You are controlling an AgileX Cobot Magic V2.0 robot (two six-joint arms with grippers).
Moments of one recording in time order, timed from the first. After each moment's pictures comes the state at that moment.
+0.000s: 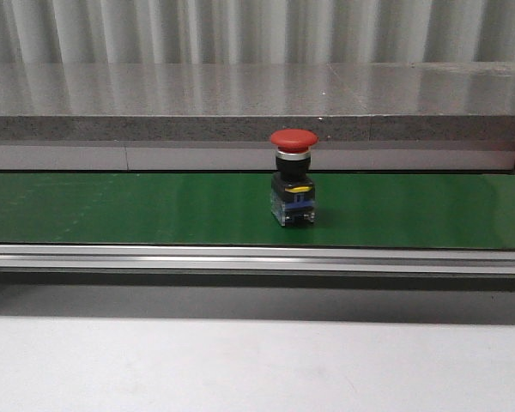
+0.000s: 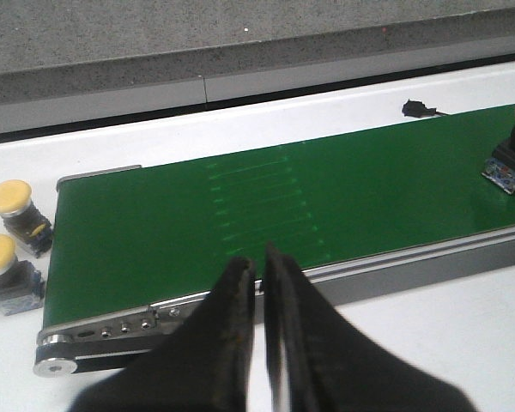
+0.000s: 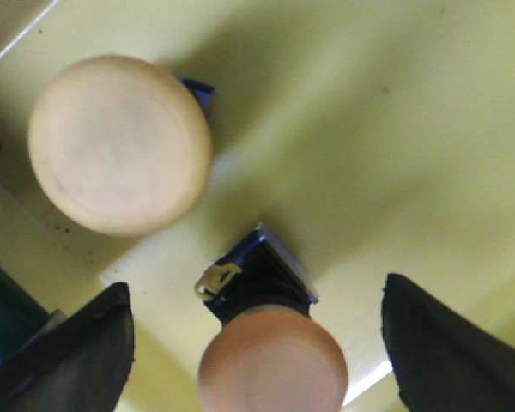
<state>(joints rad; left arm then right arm) -0.21 0.44 -0.57 -0.15 0.64 0.12 -0.61 1.53 -0.89 -0.05 0.76 0.25</state>
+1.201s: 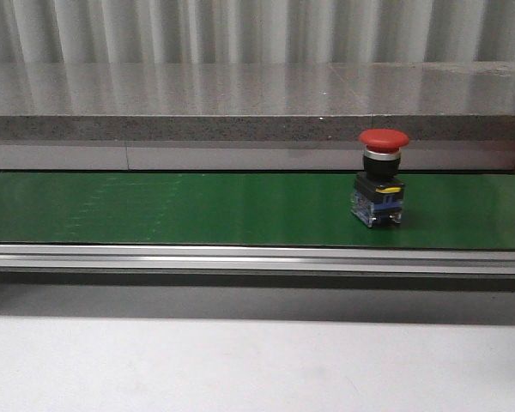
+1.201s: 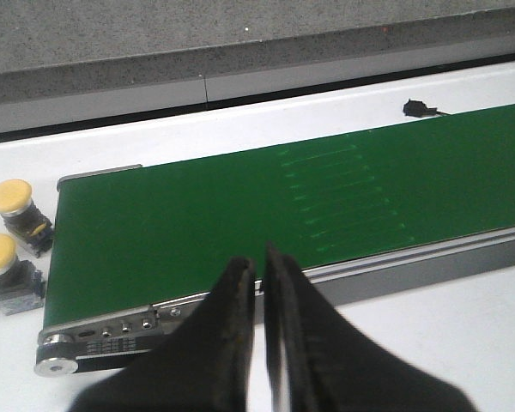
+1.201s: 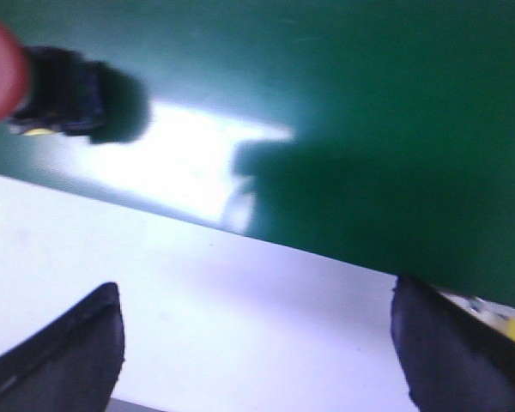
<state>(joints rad) -0.21 0.44 -0.57 -0.15 0.64 0.12 0.15 1.36 -1.15 0.10 1.08 0.00</state>
